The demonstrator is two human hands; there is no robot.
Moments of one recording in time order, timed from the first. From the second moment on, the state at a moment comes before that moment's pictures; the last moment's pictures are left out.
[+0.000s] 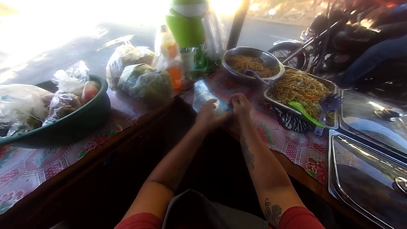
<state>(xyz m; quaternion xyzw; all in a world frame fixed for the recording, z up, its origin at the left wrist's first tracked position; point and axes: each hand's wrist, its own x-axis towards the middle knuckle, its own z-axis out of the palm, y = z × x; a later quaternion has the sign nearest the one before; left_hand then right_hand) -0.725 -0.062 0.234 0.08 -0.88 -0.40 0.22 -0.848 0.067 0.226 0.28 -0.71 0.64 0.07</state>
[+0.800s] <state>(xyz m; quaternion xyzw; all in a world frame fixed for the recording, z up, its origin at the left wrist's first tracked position) -0.745 -0.064 0.222 -0.04 -0.91 -0.22 0.36 -0.833 0.051 0.218 0.40 -0.79 0.43 0.14</state>
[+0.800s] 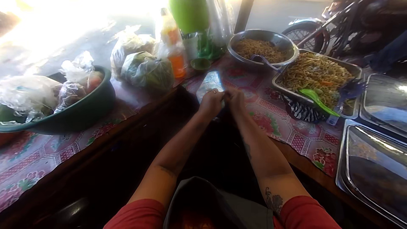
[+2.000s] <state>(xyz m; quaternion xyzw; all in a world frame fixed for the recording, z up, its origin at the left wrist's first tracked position) -0.780 -0.098 0.251 -0.08 -0.99 -0.08 0.03 -0.853 0.059 0.231 0.21 -0.84 0.46 0.19</state>
